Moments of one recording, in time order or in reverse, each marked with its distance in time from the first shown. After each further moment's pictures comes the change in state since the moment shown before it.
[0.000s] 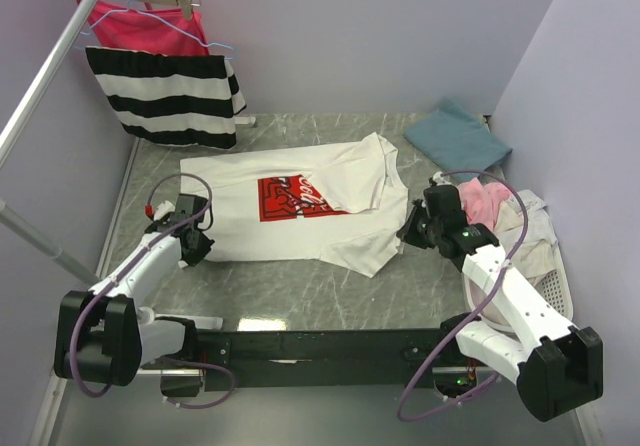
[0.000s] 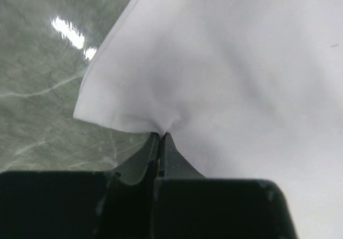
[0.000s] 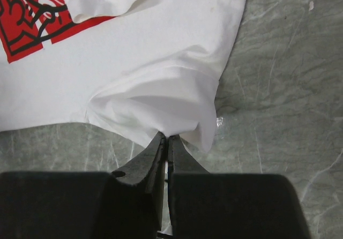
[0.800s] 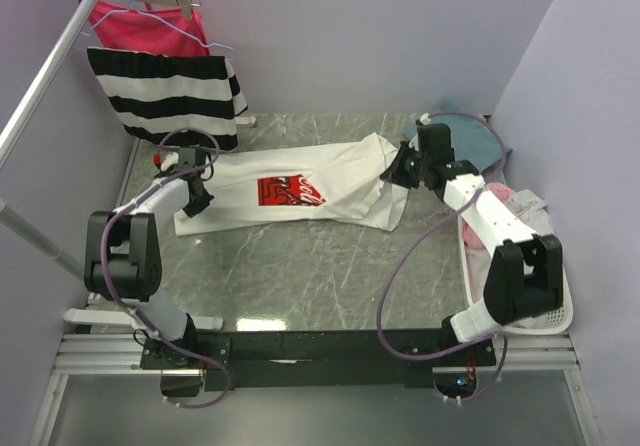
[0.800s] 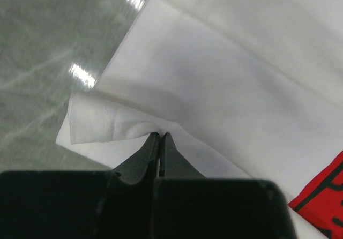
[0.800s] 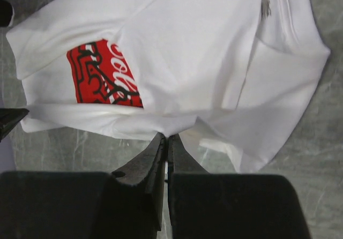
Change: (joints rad) left arm 0.073 0.436 0.406 0.127 -0.052 0.227; right arm -0.110 0.483 0.422 0.158 -0.196 -0.049
